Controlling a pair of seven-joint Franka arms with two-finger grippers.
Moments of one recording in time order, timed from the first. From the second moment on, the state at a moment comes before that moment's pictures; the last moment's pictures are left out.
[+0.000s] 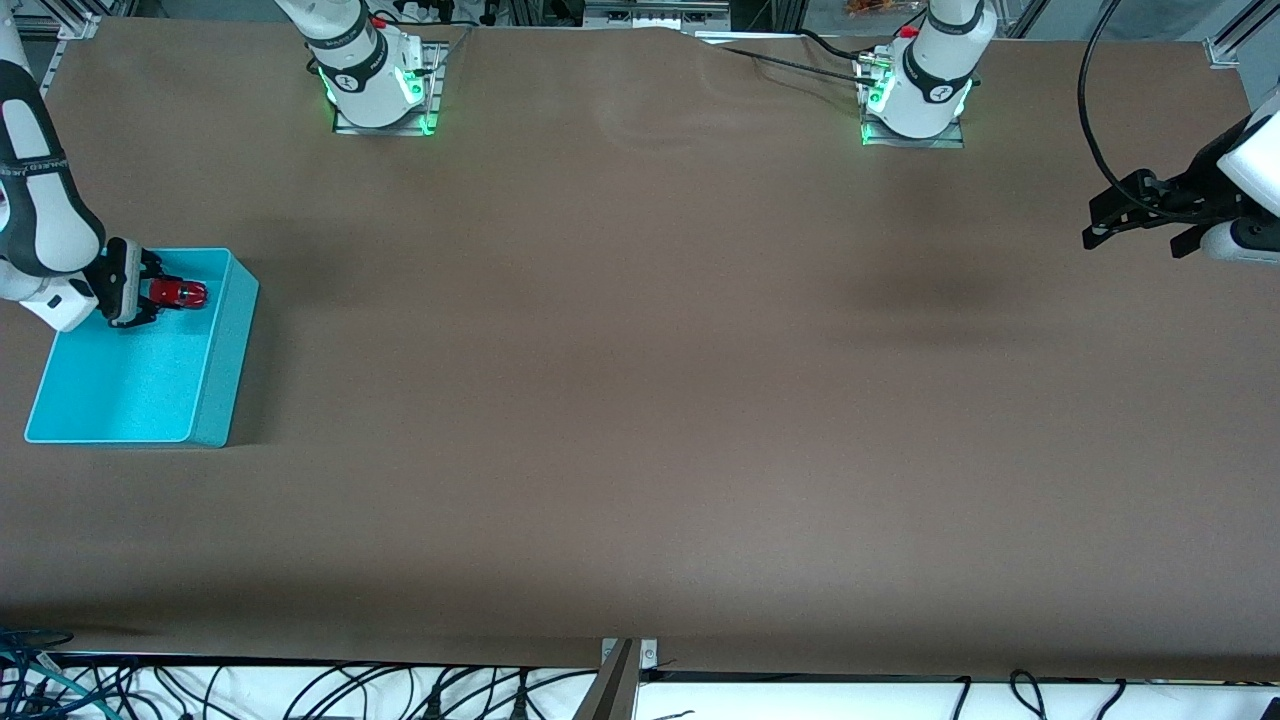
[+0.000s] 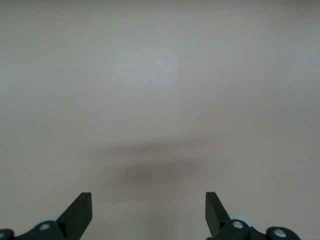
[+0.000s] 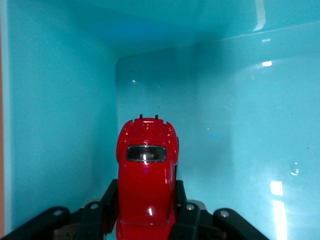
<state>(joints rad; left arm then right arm) 0.00 -0.01 0.00 -1.59 -0.04 1.55 0.06 -0.56 0.49 -0.02 -2.00 0.00 2.18 -2.07</state>
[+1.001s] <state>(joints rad) 0.00 -0.01 0.00 -1.59 -0.04 1.55 0.06 -0.55 0.48 0.09 -1.71 0.00 1.87 -1.97</state>
